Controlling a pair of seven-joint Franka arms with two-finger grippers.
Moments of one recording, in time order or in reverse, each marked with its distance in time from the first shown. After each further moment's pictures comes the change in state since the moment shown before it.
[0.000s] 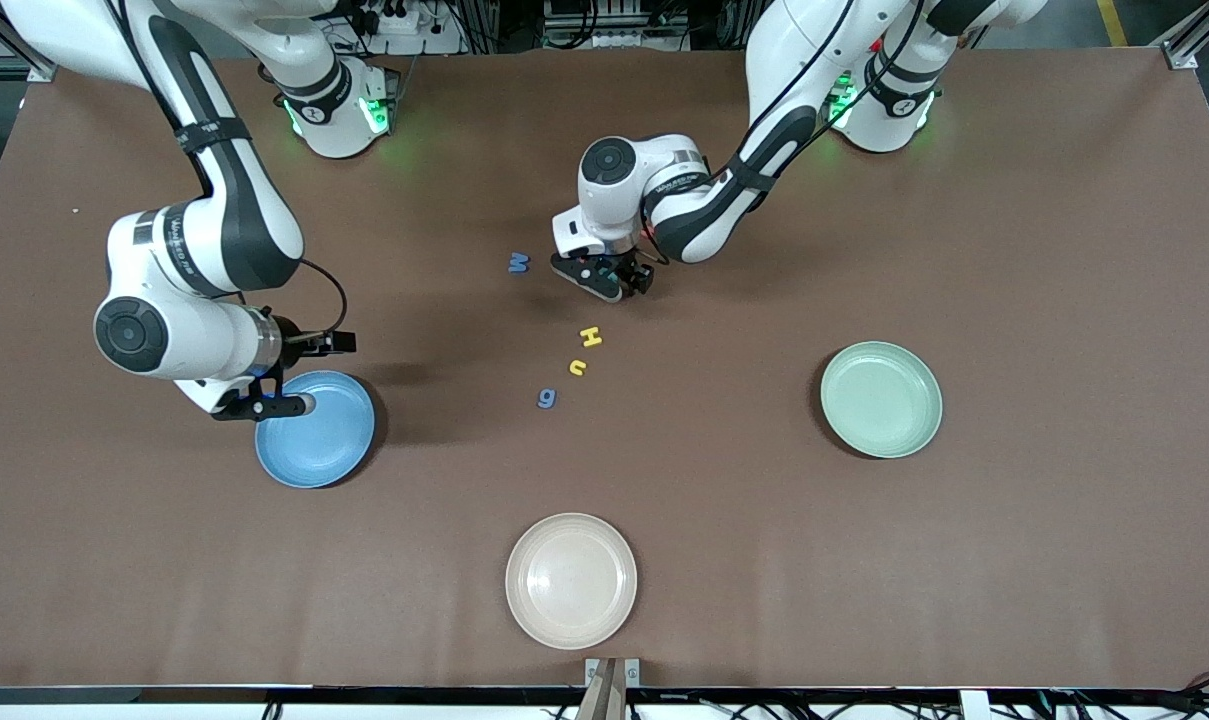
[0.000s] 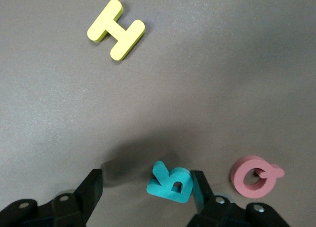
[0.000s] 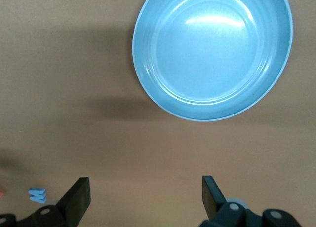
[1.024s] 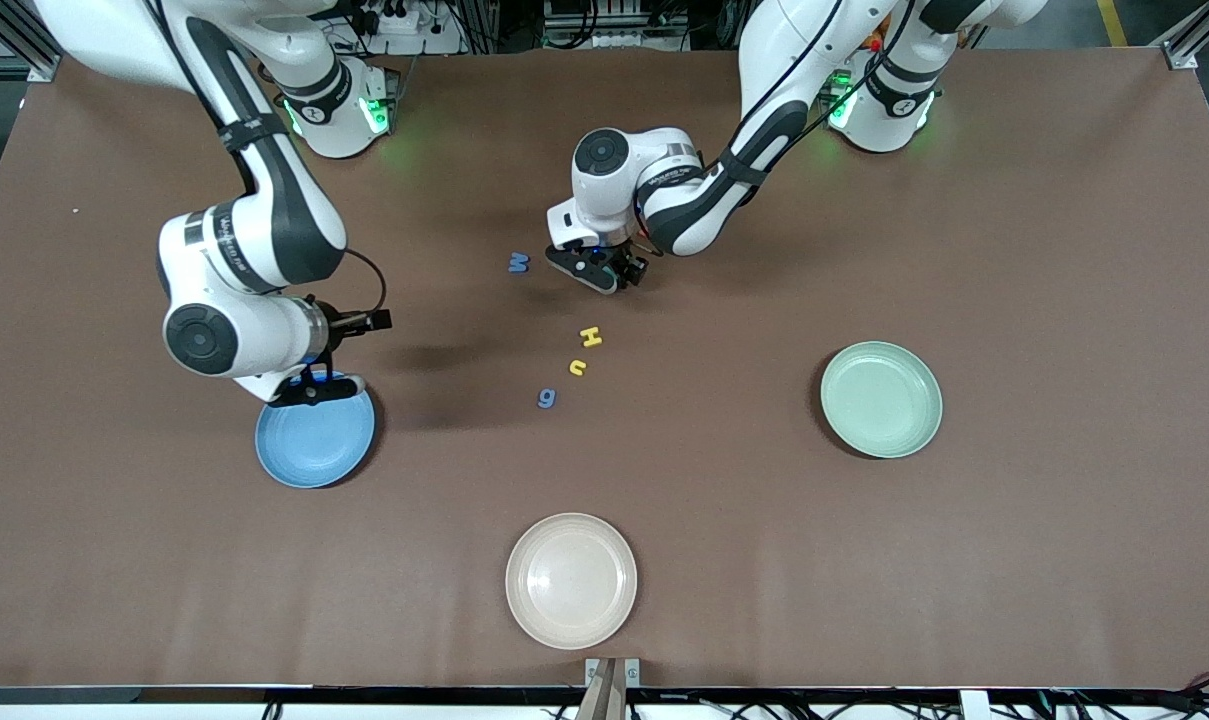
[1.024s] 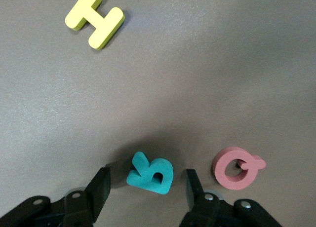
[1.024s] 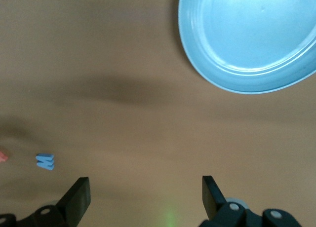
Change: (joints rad) left arm -0.025 0.001 -0.002 -0.001 0.001 0.000 -0.034; right arm 0.085 0.012 0.015 0.005 0.012 -0.116 0.002
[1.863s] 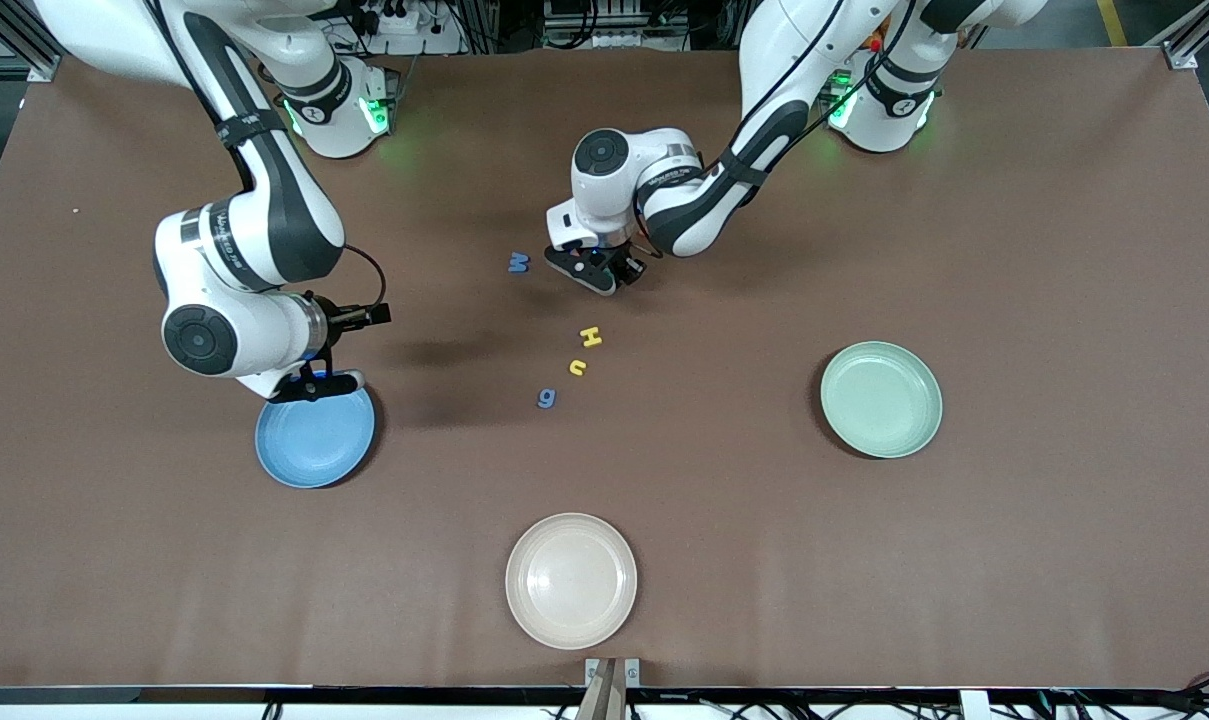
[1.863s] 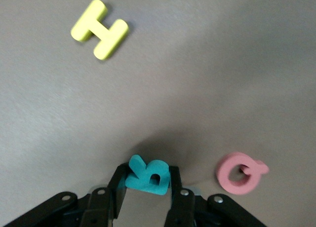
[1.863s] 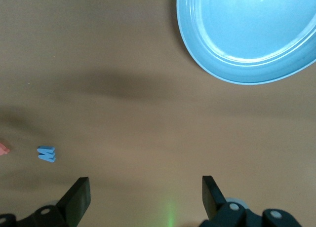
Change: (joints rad) left arm 0.006 -0.001 0.014 0.015 0.004 -0.001 0.027; right arm -0.005 -0.001 -0.007 0.014 0.008 -0.036 0.000
